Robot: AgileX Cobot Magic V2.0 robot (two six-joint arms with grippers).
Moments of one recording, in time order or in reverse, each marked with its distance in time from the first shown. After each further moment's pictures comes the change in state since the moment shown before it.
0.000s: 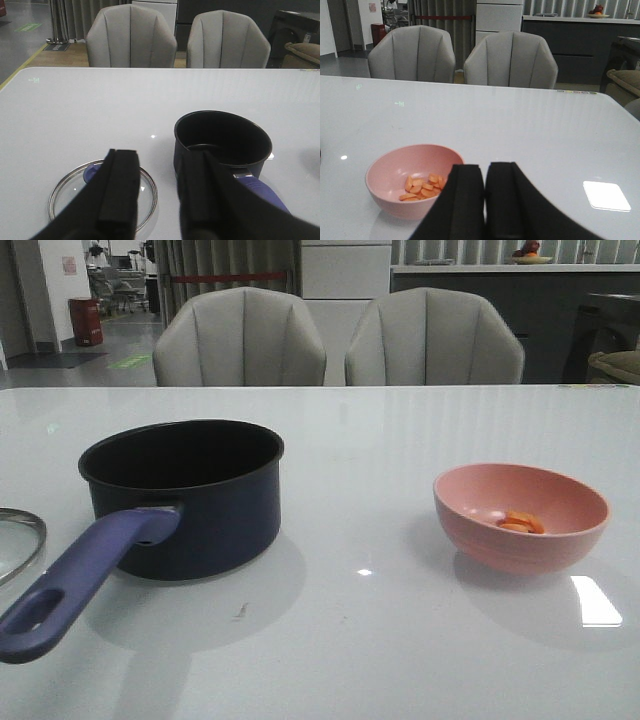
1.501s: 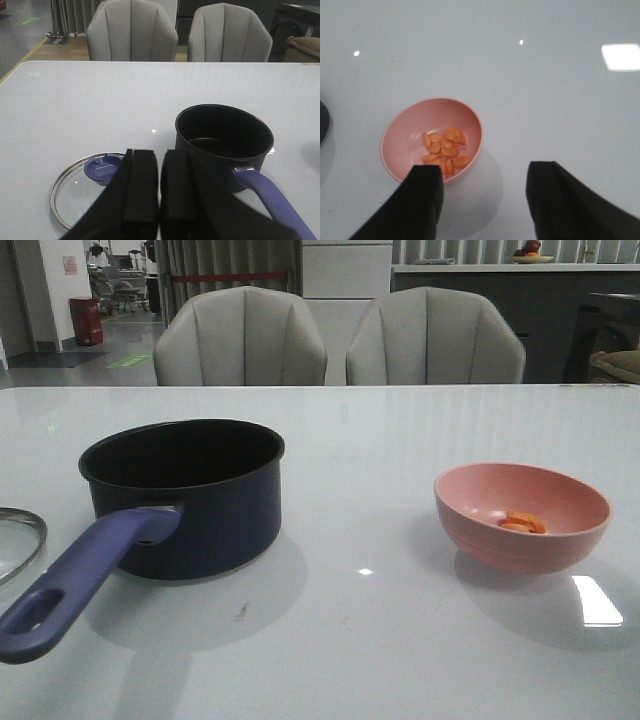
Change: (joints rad) left arm 0.000 0.000 0.000 0.000 0.021 0.000; right arm 0.000 0.782 -0.558 0.169 0.335 0.015
